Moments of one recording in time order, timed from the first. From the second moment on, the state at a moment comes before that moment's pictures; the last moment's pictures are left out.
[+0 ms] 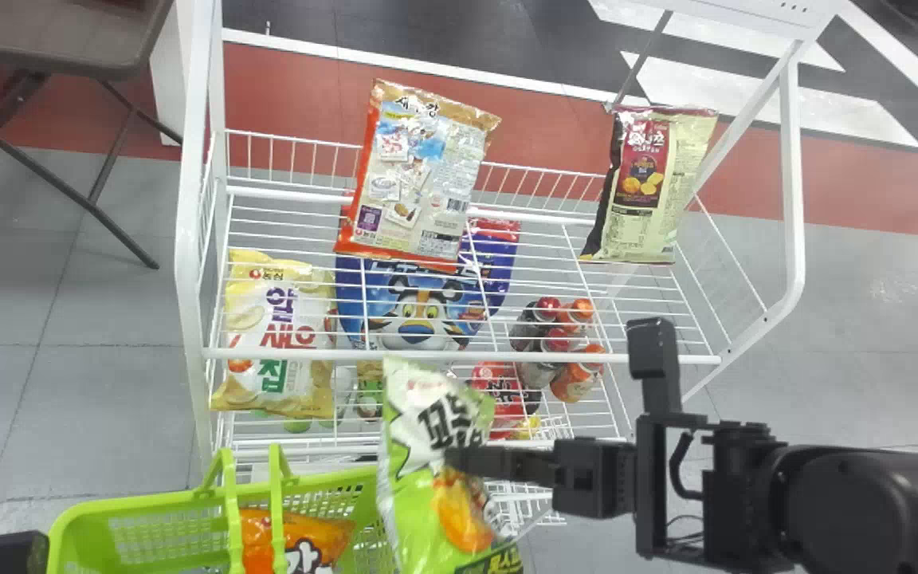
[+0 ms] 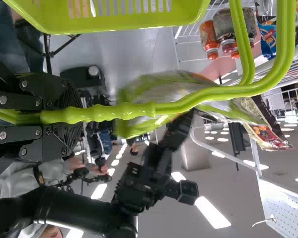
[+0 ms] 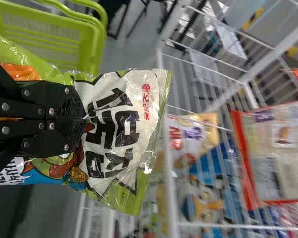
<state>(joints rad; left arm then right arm) 0.47 0.05 0.03 -1.90 0.43 1.24 -1.16 0.35 -0.20 -0.33 -2.32 -0.60 1.55 0.44</state>
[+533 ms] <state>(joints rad) 0.47 0.05 0.03 -1.90 0.43 1.23 -1.16 0.32 -0.23 -0.09 -2.16 -0.50 1.56 0.47</state>
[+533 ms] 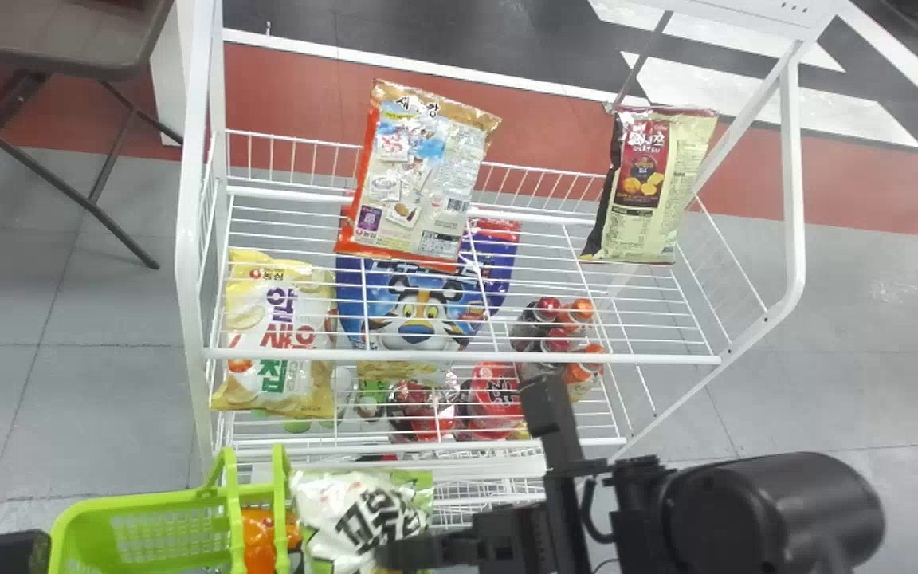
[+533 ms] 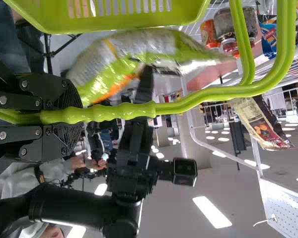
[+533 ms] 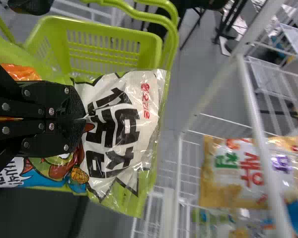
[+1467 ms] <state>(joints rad) 0.47 0.05 0.03 -1.89 0.43 1.23 -1.17 0.24 -0.20 0.13 -1.78 -0.40 1.11 0.49</state>
